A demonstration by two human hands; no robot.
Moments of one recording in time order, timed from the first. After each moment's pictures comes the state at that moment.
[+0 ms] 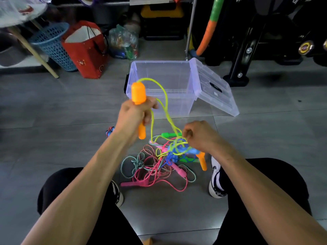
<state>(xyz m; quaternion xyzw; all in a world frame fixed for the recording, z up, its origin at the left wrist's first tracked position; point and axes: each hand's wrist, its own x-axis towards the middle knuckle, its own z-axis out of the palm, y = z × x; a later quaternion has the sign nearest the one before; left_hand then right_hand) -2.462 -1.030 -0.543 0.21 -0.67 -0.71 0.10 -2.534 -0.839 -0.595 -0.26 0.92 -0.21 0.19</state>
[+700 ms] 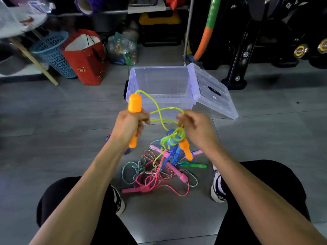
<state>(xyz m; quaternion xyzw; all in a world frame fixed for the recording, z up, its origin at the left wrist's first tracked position) -2.460 -1.049 -0.549 0.27 -0.67 -0.69 0.04 -2.532 -0.859 -0.583 -0.23 0.84 -0.49 0.02</state>
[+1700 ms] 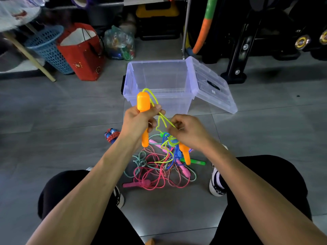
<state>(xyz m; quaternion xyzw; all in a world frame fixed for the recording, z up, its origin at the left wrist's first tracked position) -2.465 -1.011 -0.550 0.24 -0.63 -0.73 0.07 -2.524 -0.859 -0.585 -0.27 0.86 -0.41 0.16</state>
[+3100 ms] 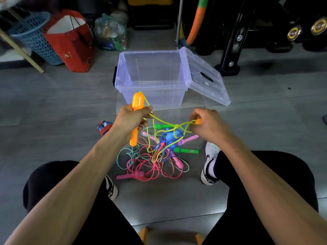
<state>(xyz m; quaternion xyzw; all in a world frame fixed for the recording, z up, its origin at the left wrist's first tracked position) -2.467 -1.014 -0.575 0.32 -0.67 -0.67 -0.02 -2.536 -0.792 -0.587 -0.16 0.93 -0.29 0.14</state>
